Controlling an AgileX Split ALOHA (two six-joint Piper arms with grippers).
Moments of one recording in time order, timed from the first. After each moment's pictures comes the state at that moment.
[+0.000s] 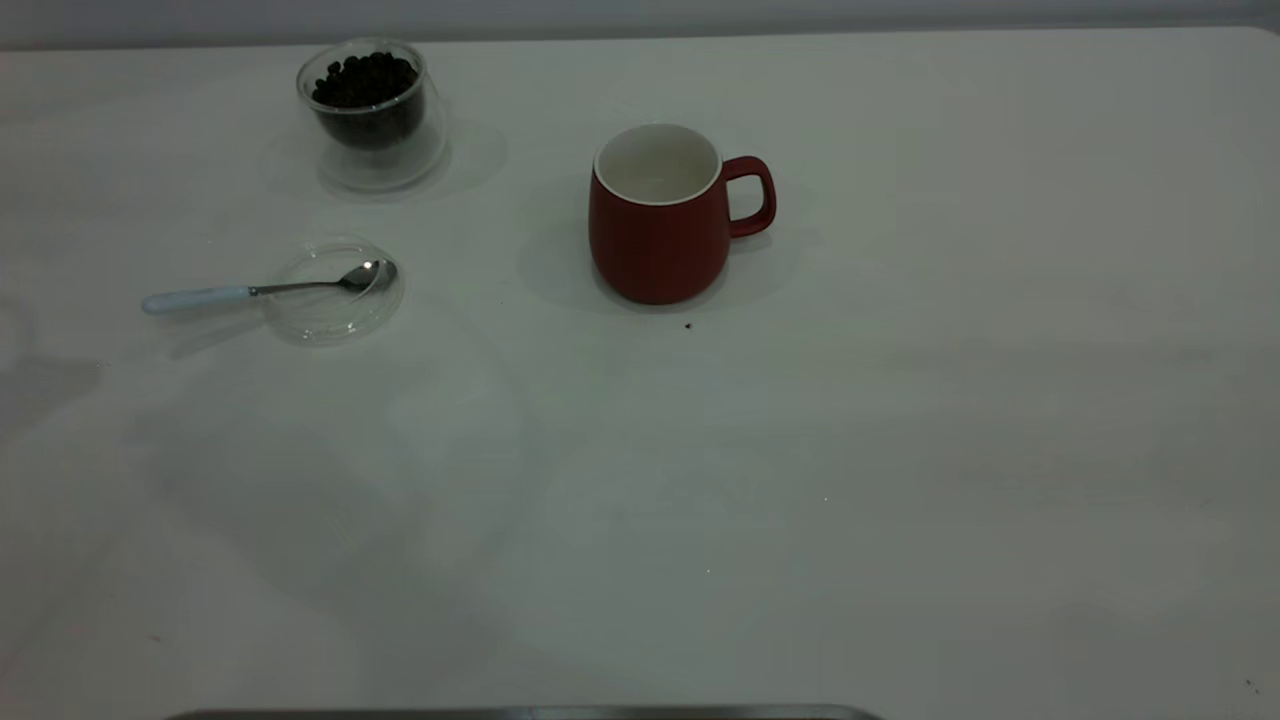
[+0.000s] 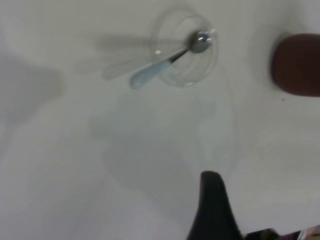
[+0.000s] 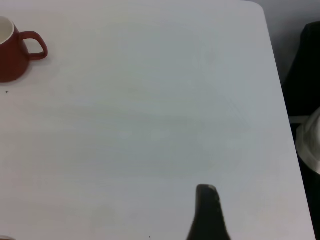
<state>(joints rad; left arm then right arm) 0.51 1.85 -1.10 -0.78 0.93 0.65 -0.10 -0.02 -0.48 0.08 1.13 -0.17</state>
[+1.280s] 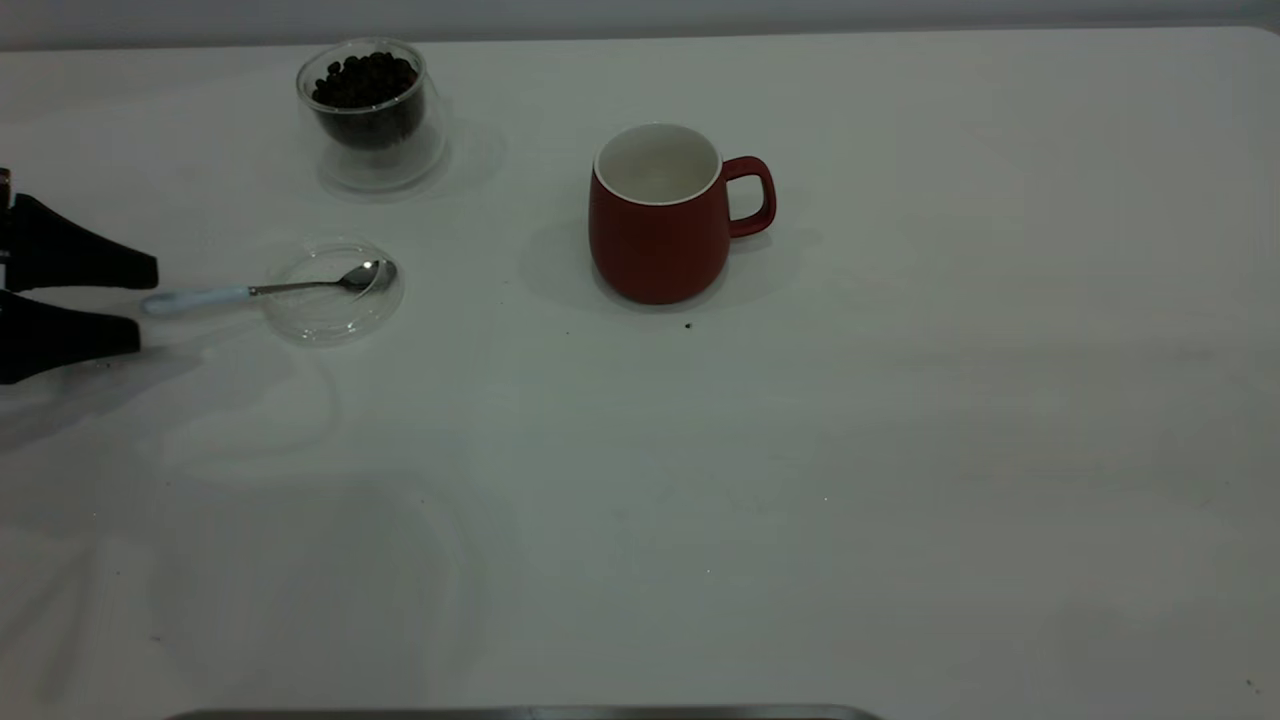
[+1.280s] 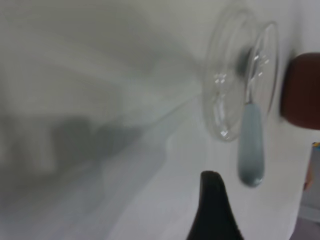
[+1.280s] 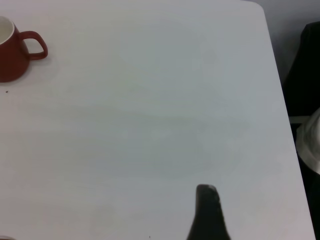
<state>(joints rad) 0.51 2.48 -1.11 -1.36 0.92 1.33 -0.10 -0.02 -0.48 0.08 1.13 -0.17</state>
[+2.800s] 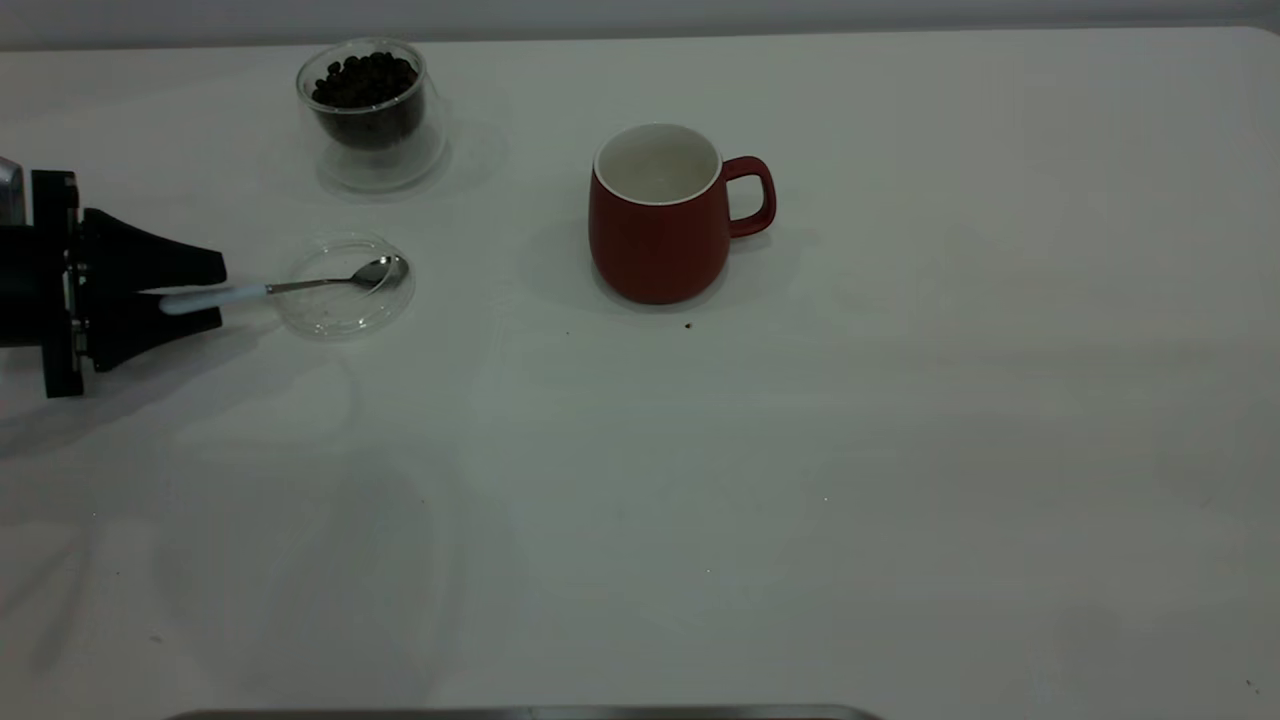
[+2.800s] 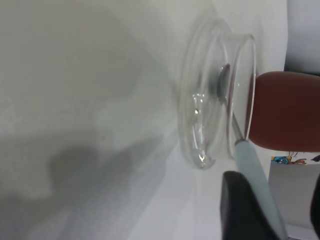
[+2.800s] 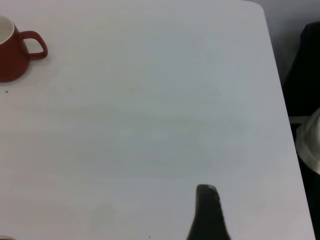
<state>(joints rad) 0.45 2.58 -1.11 -1.54 1.00 1.42 -0.10 -0.02 -0.48 0.08 1.13 -0.17</state>
